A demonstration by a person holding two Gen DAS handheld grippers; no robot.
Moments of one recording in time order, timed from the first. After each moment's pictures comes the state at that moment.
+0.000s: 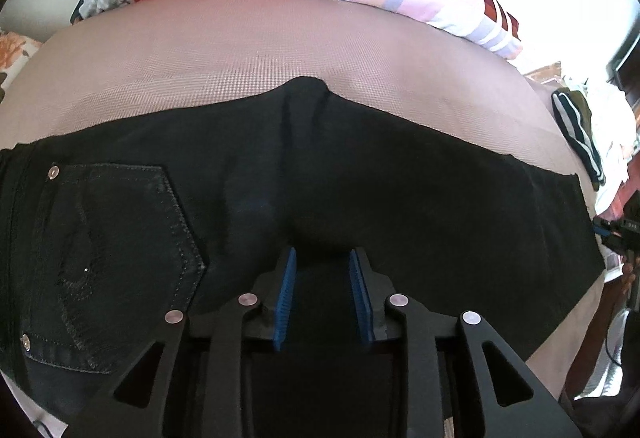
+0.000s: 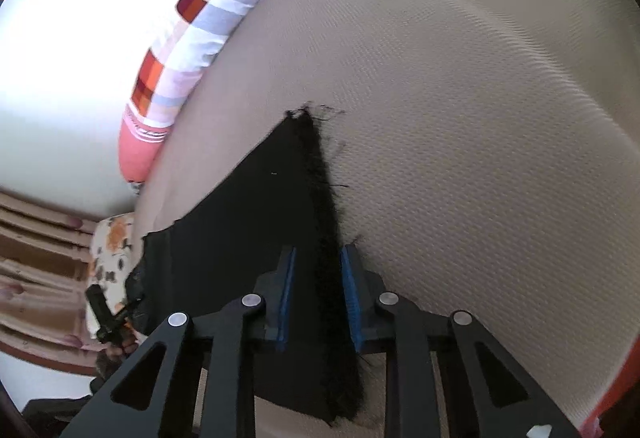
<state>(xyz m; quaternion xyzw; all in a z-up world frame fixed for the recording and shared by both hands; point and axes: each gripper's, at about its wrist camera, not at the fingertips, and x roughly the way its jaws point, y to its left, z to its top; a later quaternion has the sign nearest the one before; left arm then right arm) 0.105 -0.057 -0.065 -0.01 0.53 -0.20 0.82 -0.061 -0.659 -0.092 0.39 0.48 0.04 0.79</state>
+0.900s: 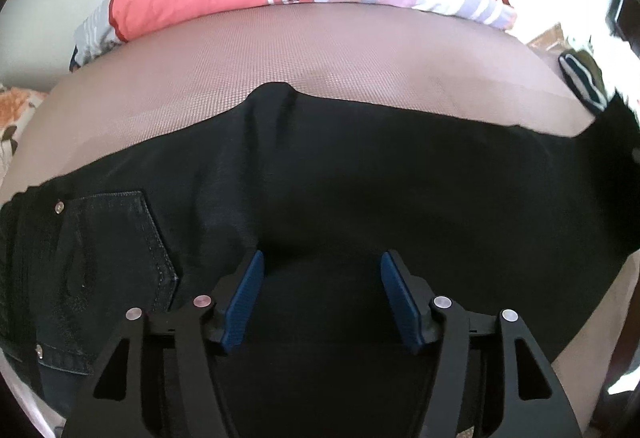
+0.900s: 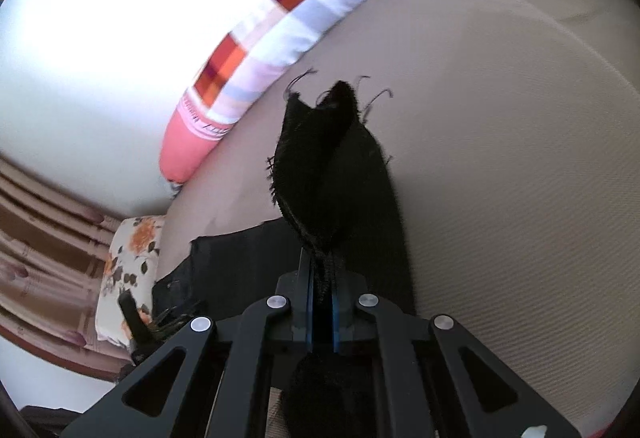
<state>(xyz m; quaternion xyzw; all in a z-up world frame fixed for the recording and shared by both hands) 0.093 -0.091 -0.069 0.08 0.50 -0.18 0.84 -0.030 -0.532 -0.030 0.38 0.41 0.06 0.83</state>
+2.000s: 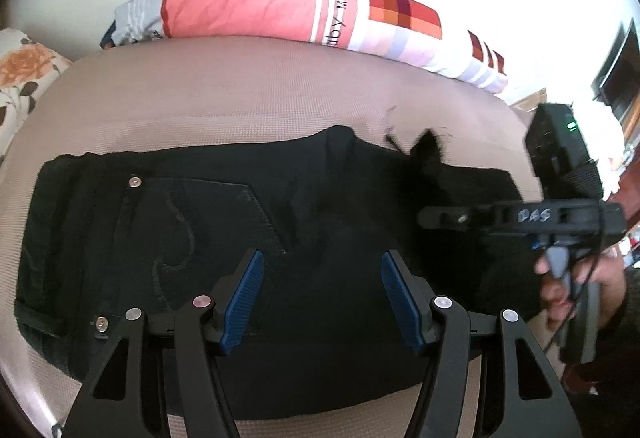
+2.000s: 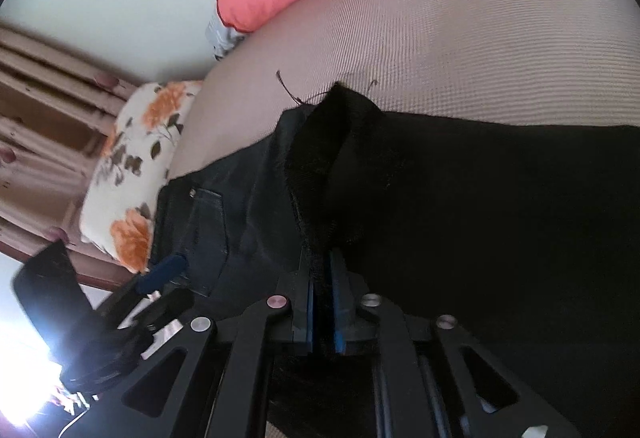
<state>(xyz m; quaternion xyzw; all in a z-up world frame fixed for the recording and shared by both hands) 0.076 0.007 -0.025 -0.04 0.47 -0.21 0.86 0.102 -0.227 -0.095 0.25 0.54 0.22 0.78</state>
